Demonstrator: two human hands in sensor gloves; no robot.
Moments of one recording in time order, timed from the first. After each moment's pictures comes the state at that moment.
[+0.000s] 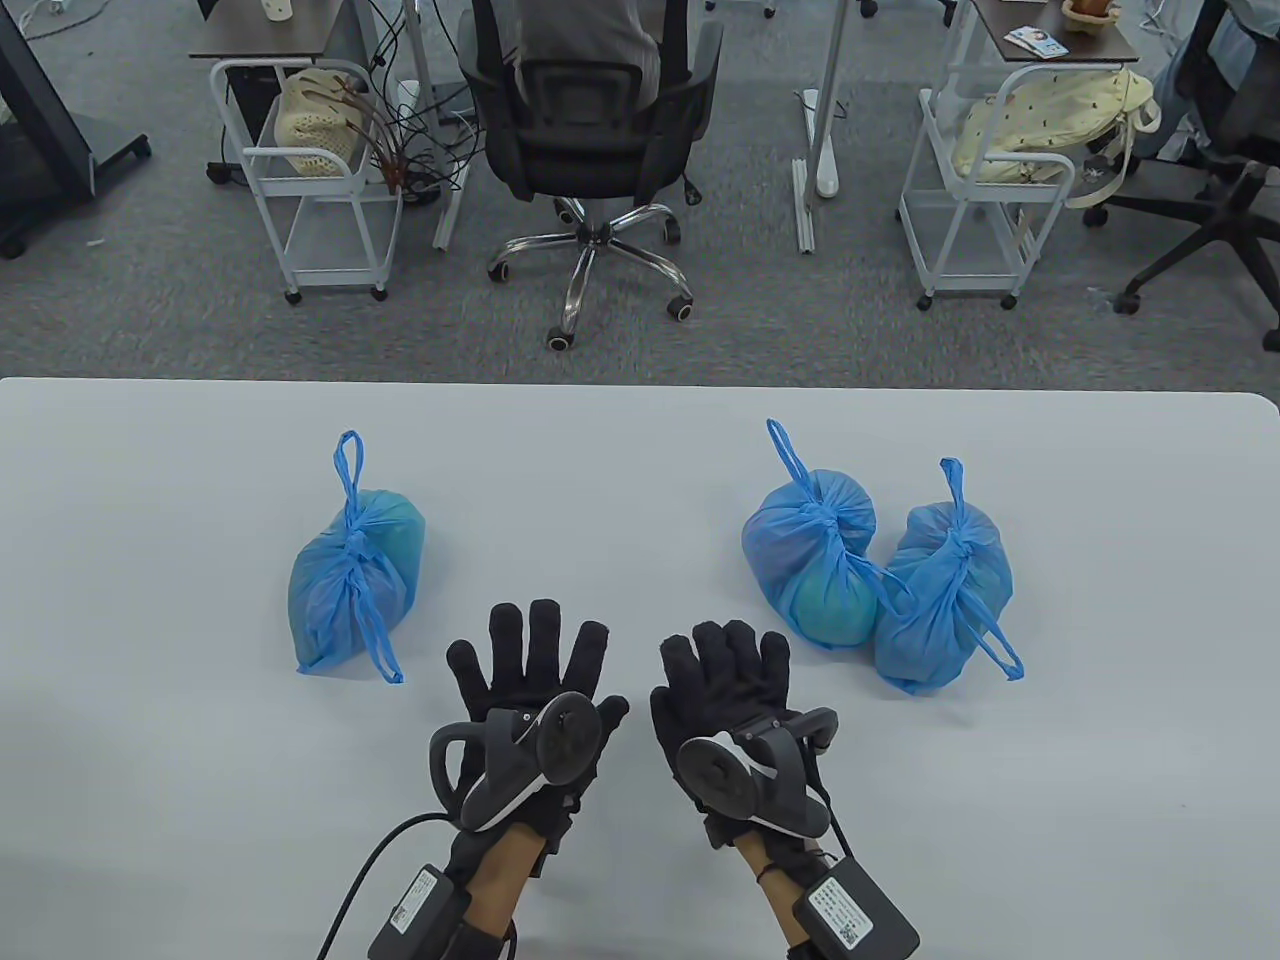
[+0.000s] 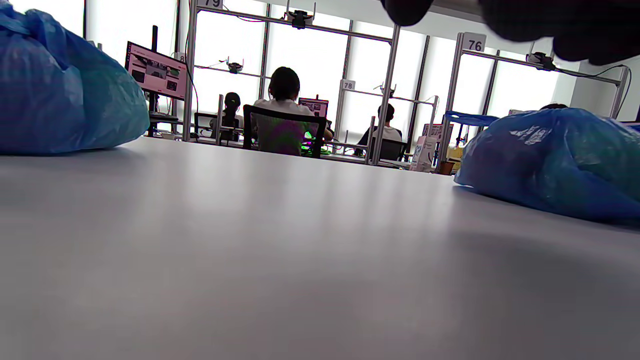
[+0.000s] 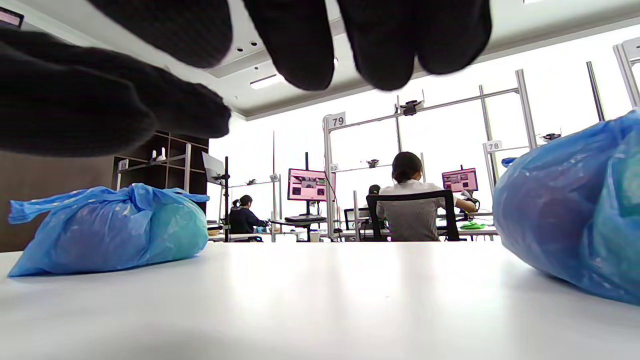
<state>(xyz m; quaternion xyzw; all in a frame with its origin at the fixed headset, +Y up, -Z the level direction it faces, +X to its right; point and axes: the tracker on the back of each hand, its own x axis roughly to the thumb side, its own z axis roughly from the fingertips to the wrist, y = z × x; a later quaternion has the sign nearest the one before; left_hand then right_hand) -0.128 -0.738 -0.280 0.04 -0.06 0.07 0.99 0.058 -0.718 -0.267 0.18 -0.23 0.95 0.09</state>
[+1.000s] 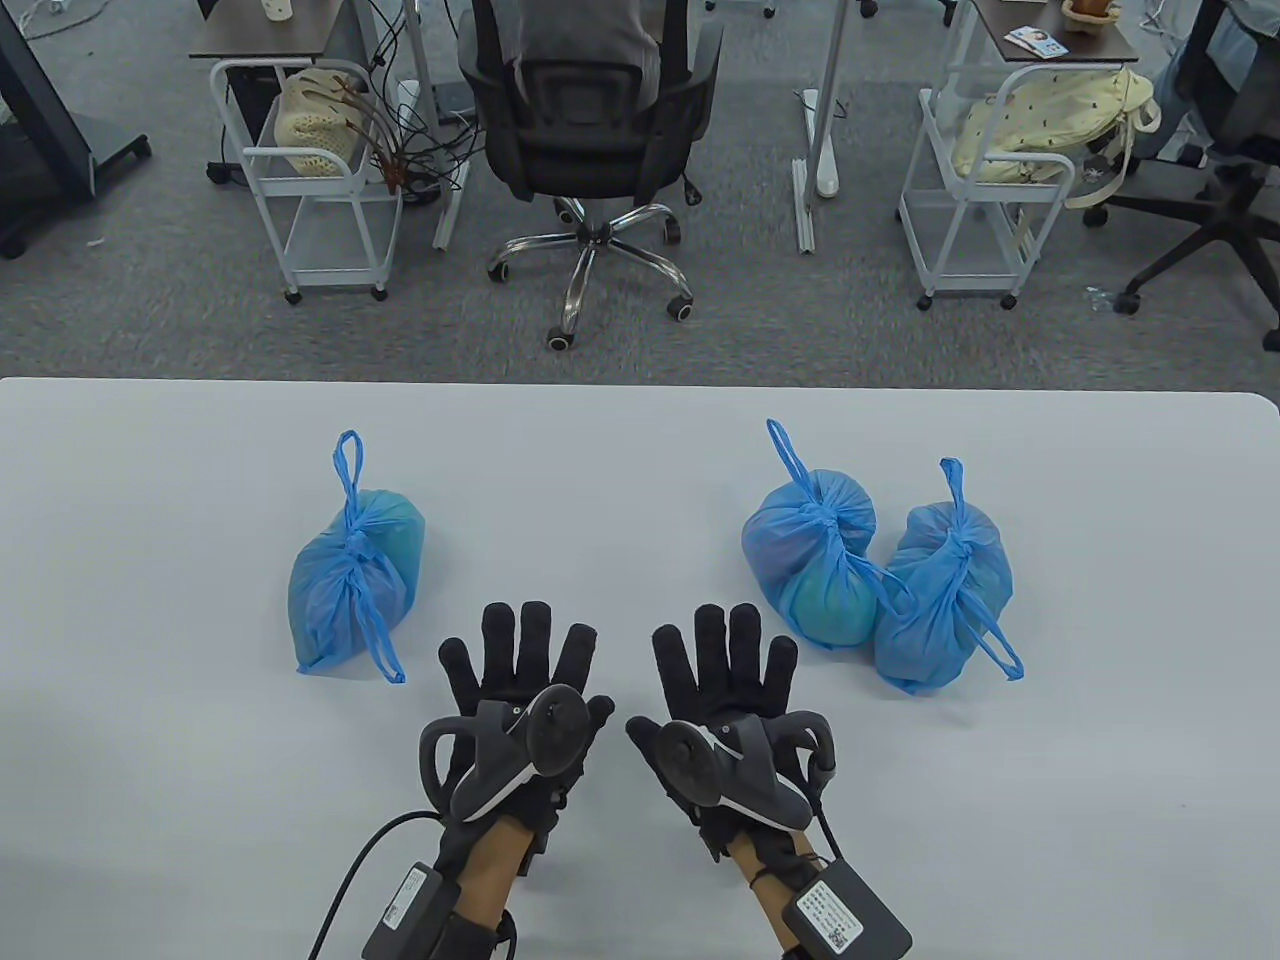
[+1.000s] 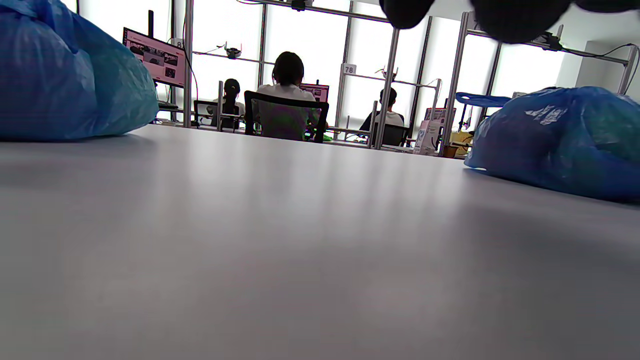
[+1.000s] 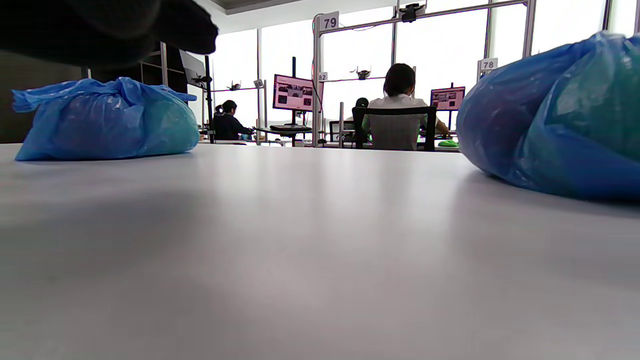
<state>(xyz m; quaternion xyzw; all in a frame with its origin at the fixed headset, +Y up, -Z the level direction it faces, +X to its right) -0.134 -0.738 -0.284 0.02 -0.07 0.05 1.00 0.054 -0.728 -0.271 0.17 -0.09 0.98 0.04</state>
